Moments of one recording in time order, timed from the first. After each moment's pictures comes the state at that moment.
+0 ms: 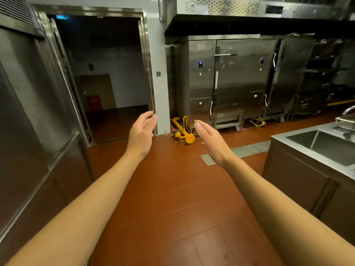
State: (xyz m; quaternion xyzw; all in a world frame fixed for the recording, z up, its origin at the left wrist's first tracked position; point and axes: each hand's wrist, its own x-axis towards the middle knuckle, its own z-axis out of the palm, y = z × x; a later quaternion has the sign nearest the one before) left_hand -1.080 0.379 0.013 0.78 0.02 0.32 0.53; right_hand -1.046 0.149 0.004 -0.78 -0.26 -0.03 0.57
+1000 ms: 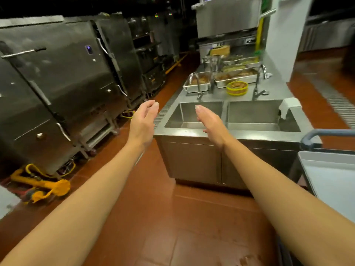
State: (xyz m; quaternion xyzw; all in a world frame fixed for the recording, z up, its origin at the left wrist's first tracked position) left_hand -0.524 -0.093 -0.022 0.76 -0.34 0.00 0.56; right_hand -0.676 -0.252 -0.051 -0.75 0.16 -0.28 0.58
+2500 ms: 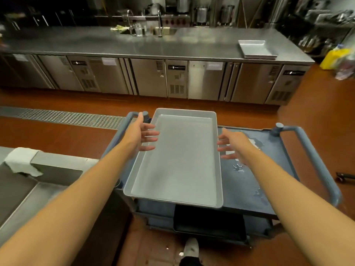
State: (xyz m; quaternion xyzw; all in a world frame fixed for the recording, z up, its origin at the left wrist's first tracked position) left_hand -0.822 -0.678 -0.144 0.42 -0.59 -0.67 0.14; right_hand -1.026 -0.432 -0.169 -0.06 0.78 -0.52 0.34
